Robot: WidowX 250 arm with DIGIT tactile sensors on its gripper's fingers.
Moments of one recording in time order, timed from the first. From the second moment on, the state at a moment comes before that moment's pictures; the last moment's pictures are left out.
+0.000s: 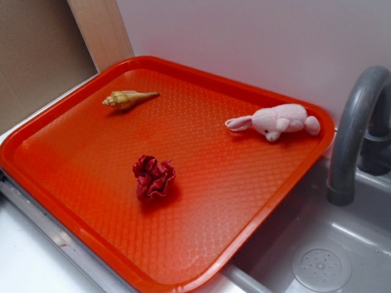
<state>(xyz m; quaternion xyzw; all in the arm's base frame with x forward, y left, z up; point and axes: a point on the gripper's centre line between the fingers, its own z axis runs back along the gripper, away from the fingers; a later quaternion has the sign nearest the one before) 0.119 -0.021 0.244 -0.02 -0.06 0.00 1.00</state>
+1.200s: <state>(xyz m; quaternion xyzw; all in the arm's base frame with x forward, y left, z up) 0.234 -0.168 0.191 -0.11 -0.13 -0.27 0.95</state>
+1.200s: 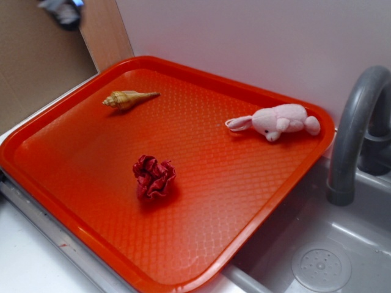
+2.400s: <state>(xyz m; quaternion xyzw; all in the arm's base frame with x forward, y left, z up) 0.301 -0.280 0.076 0.02 -0.06 -0.29 0.96</state>
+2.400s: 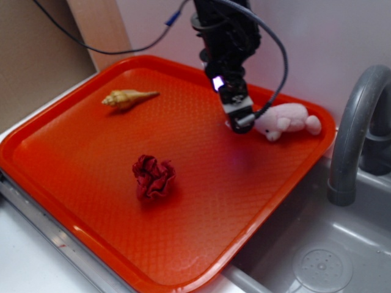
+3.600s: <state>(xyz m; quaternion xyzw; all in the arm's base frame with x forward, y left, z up) 0.296 -0.287 0.056 0.06 0.01 -0.20 0.98</state>
